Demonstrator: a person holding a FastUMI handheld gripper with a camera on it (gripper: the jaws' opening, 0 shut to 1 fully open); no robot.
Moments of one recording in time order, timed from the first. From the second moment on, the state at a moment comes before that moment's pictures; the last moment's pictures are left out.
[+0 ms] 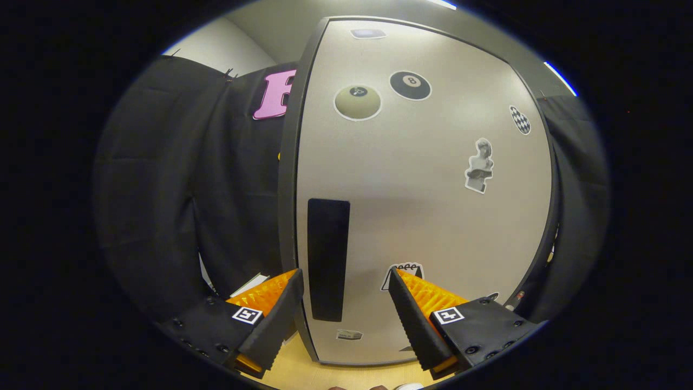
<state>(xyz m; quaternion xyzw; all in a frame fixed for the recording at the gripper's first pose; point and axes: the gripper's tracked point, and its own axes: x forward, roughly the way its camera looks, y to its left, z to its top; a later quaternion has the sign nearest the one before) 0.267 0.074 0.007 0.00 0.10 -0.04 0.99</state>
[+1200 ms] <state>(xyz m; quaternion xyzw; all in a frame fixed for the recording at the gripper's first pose) 0.276 0.091 -0.004 0.01 0.10 0.02 0.99</state>
